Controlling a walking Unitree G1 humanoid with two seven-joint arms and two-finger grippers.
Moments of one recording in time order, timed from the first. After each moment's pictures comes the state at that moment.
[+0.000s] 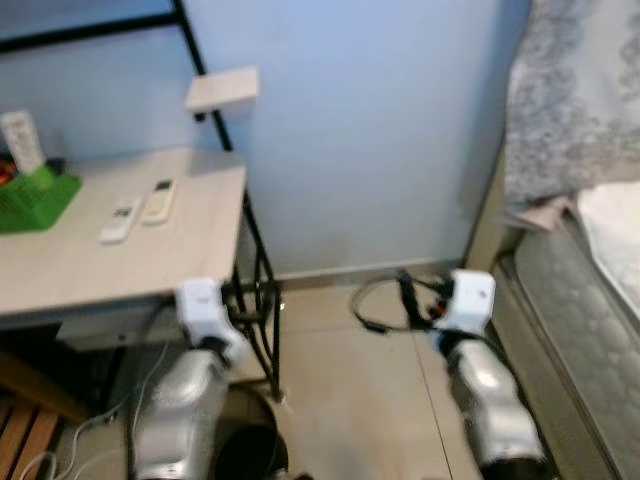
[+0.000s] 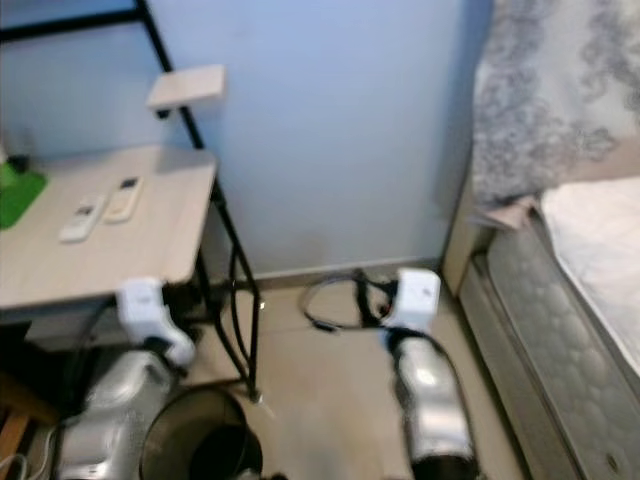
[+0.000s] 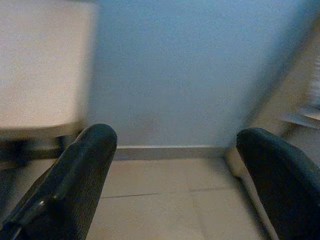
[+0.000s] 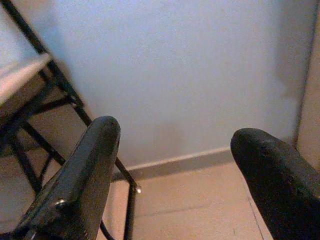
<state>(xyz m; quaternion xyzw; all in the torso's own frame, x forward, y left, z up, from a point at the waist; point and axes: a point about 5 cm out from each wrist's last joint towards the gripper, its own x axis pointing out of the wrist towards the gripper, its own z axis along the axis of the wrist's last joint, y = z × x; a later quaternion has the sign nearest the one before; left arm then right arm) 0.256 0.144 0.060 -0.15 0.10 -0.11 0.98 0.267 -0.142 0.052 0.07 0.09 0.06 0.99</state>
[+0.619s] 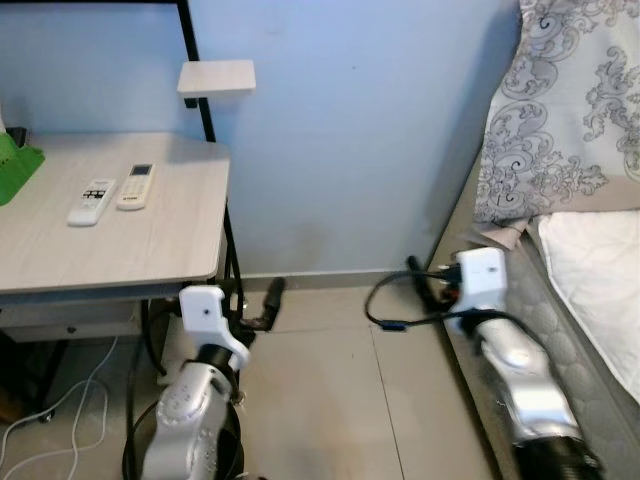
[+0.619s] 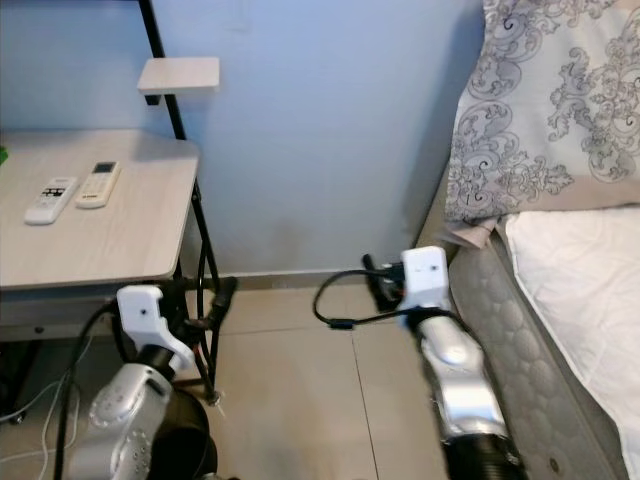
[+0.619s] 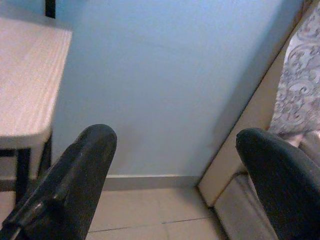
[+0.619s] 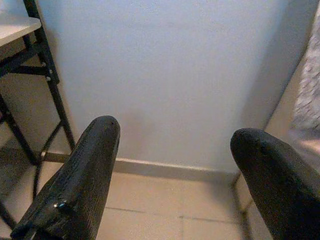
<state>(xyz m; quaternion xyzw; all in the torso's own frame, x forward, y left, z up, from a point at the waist) 0.244 0.142 0.060 -0.13 0.04 -0.11 0.99 0.291 -0.169 0.071 -0.02 0.09 0.10 0.99</state>
